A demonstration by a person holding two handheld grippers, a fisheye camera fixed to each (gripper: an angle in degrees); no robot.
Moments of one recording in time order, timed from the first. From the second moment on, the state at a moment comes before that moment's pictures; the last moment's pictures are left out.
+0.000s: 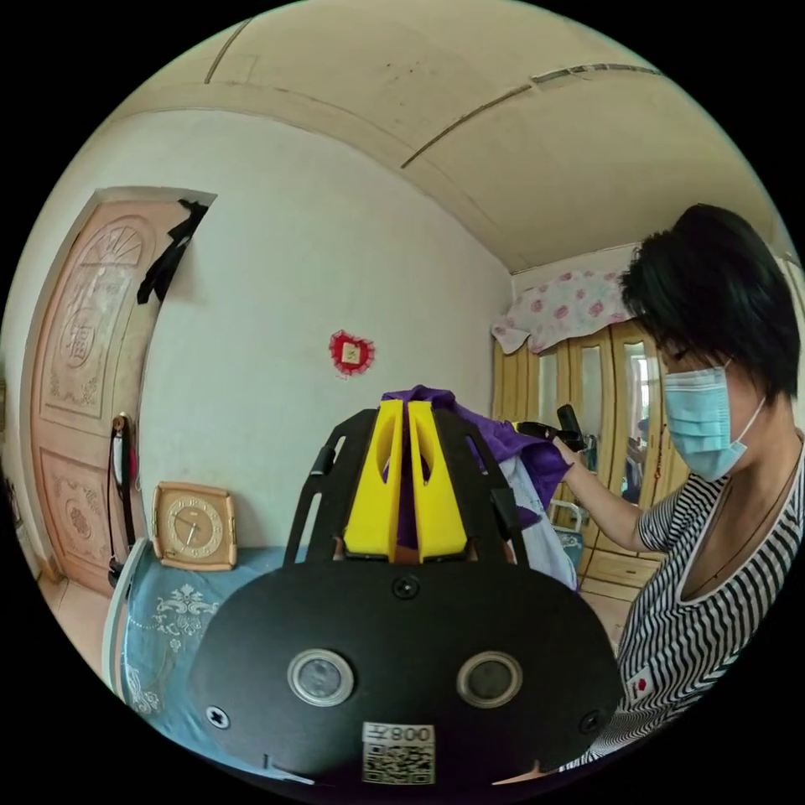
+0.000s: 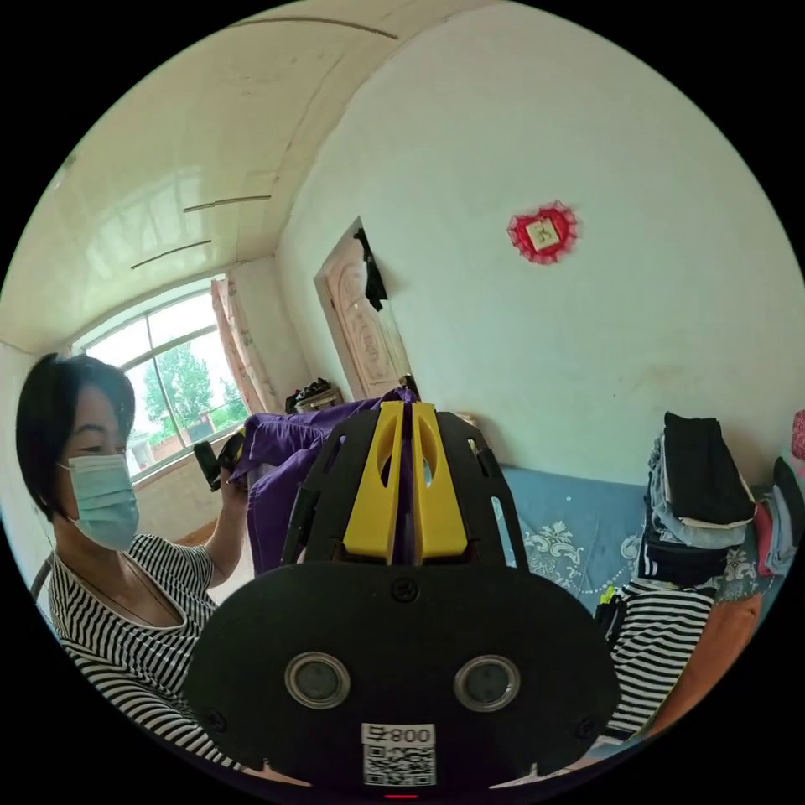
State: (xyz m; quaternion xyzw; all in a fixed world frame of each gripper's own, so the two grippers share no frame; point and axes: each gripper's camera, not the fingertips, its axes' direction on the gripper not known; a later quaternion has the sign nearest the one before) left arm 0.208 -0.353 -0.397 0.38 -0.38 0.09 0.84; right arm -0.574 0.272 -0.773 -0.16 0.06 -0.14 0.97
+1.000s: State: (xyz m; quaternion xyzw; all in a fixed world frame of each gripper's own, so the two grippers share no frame) left arm -0.252 -0.187 -0.567 0.11 -0.39 -0.36 0.84; right arm -0.316 0.634 -0.405 -0.40 0.25 0.07 0.88
